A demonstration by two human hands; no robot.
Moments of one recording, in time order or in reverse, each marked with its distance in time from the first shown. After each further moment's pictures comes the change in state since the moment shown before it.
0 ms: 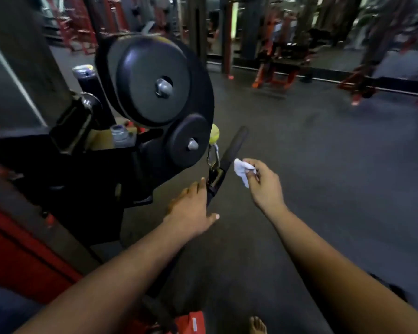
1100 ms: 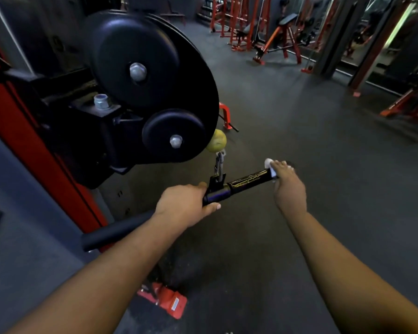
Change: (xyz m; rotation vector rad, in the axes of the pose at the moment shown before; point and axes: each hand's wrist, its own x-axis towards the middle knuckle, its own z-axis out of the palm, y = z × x) left_hand 0.017 0.057 -0.002 0.165 0.148 -0.488; right_hand 0.157 0.094 0.018 -0.231 -0.329 -0.459
